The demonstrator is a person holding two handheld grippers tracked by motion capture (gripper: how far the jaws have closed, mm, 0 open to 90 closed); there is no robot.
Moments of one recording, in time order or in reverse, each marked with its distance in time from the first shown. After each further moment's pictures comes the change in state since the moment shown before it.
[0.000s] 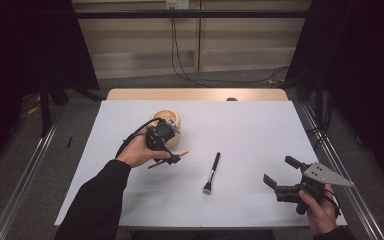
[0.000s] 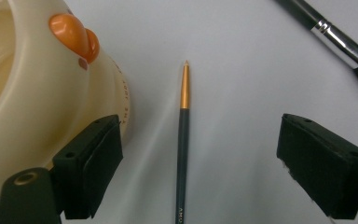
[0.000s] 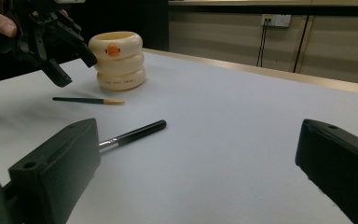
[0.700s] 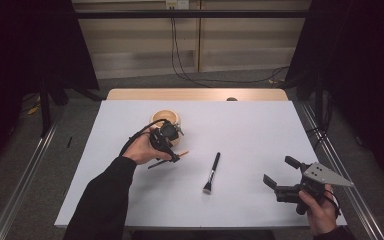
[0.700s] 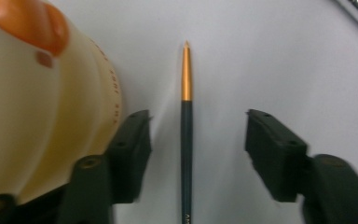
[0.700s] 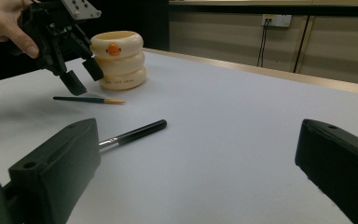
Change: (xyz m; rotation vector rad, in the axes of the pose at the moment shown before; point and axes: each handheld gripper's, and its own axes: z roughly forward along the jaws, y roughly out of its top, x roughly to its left) left arm 0.007 0.006 0.021 0.101 -0.037 0.017; right arm 0.000 0.000 0.000 0.006 0.005 -0.004
